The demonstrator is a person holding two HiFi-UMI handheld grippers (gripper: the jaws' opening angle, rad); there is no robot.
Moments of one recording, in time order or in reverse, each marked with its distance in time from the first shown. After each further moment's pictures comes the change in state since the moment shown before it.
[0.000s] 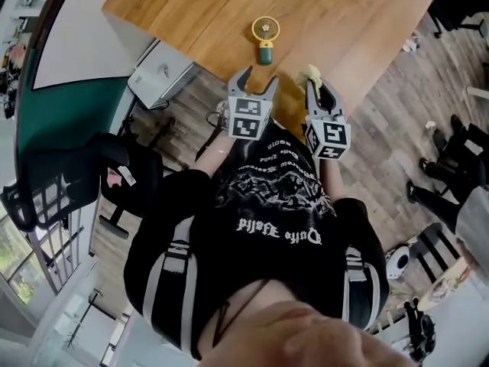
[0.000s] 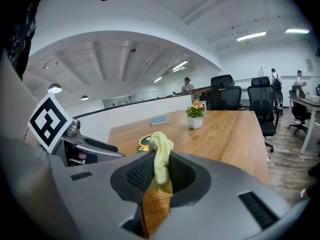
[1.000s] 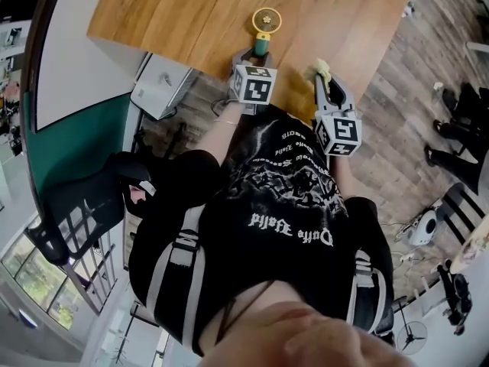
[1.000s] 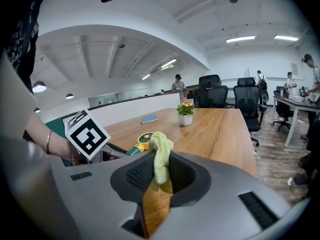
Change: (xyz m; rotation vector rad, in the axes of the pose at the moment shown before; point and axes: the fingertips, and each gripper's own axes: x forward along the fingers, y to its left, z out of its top) left arm 0.068 0.053 -0.021 0.155 0.222 -0.031; right arm -0.007 0.013 -0.009 0.058 0.028 -0.154
